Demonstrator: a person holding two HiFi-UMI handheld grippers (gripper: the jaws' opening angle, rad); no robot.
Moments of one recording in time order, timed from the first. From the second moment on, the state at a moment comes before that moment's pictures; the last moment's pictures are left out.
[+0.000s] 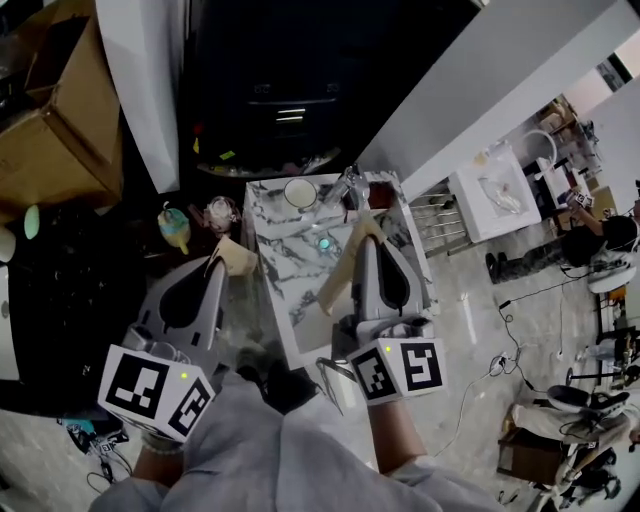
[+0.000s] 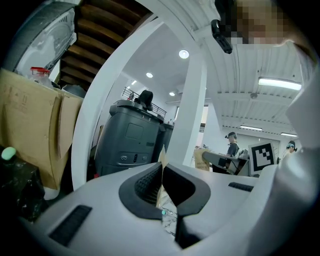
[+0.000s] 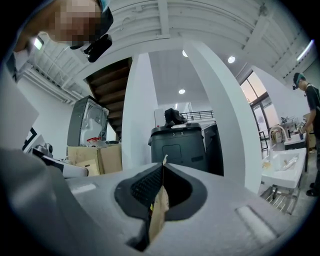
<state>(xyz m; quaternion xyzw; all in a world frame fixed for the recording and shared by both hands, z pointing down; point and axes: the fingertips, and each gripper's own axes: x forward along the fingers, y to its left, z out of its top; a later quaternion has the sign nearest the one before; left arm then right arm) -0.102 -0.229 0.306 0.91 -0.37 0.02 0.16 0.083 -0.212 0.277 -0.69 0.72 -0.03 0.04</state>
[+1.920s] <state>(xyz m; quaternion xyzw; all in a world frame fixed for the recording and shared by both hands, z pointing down) -0.139 -0.222 0.318 0.77 -0.61 0.03 0.18 0.121 -0.422 0.344 -0.61 0.79 0.01 0.09</state>
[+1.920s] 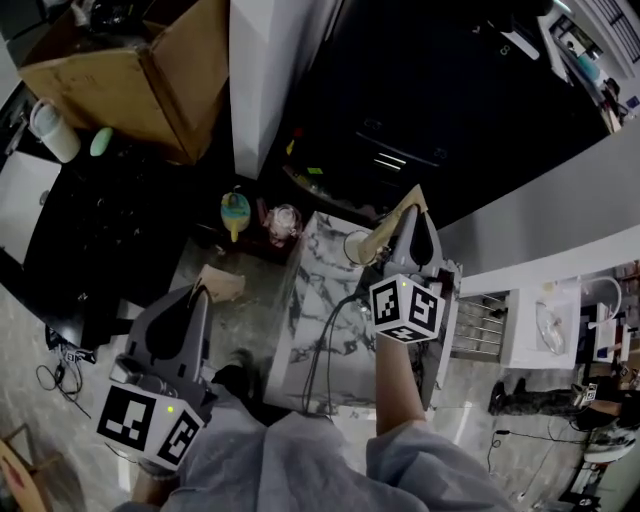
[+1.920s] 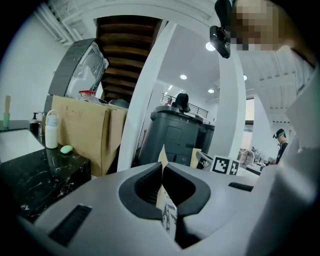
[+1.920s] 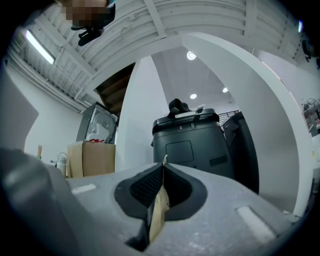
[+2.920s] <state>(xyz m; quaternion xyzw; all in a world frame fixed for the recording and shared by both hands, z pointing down) -0.144 -0.209 0.335 0.75 -0.64 0.04 0.19 0.110 -0.442 0.375 -0.59 0.80 0.01 0.07</state>
